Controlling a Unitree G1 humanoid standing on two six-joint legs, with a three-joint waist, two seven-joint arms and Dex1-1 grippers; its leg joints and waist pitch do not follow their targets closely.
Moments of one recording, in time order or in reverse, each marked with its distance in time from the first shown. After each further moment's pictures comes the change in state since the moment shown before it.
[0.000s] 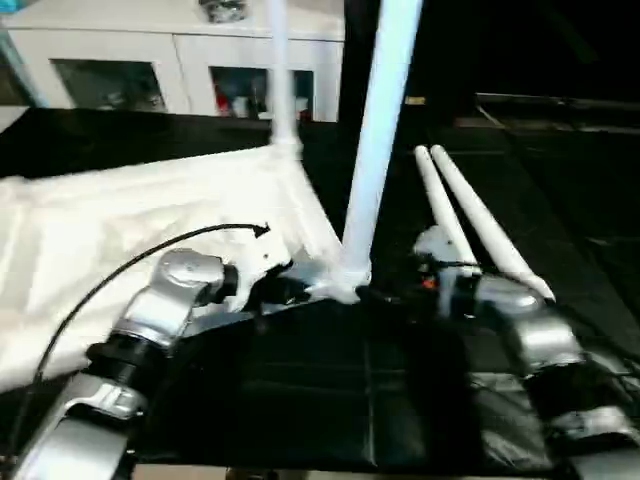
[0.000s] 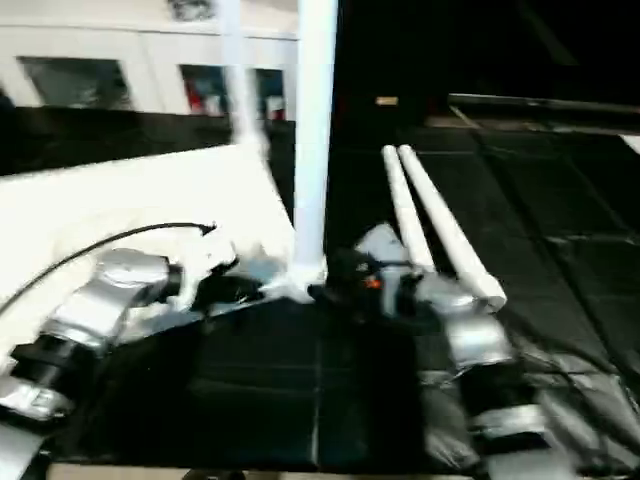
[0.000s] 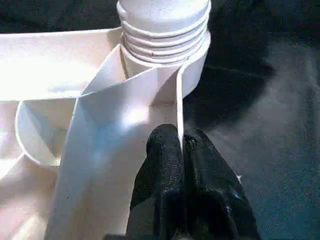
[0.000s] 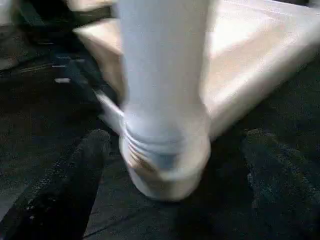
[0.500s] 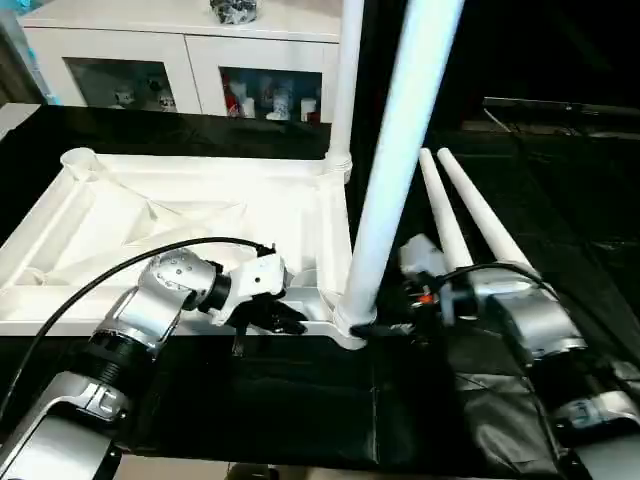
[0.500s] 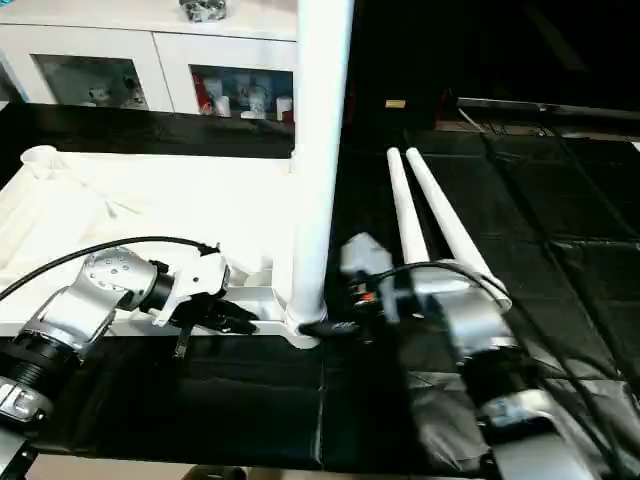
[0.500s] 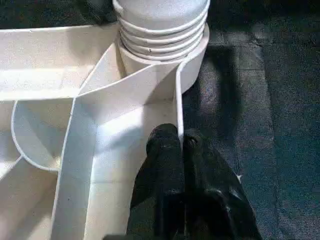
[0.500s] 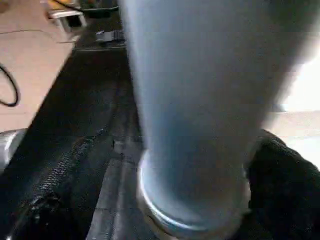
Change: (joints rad) left arm -0.007 0.055 -0.067 0.020 -0.009 -0.139 -0.180; right arm -0.044 -0.002 0.130 0.010 -0.007 -0.027 0.234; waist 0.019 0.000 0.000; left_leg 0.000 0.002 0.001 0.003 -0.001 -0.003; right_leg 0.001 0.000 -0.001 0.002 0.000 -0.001
